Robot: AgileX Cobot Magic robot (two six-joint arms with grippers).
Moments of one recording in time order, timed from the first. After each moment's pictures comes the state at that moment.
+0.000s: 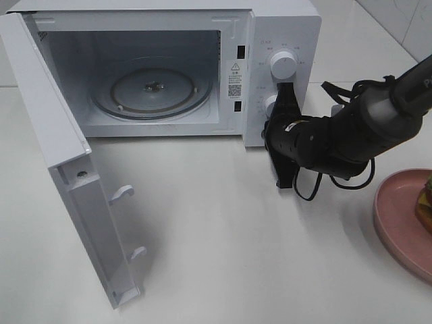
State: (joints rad) left arm 0.06 0.06 -0.52 -0.27 1.07 0.15; right arm 0.51 2.10 -0.95 0.59 -0.64 1.28
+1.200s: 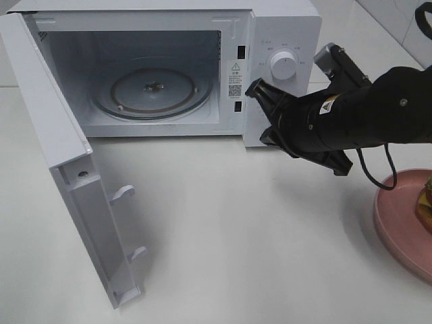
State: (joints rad) left arm 0.06 0.06 -0.52 -0.27 1.07 0.15; right arm 0.52 1.66 -0.76 0.26 -0.13 0.65
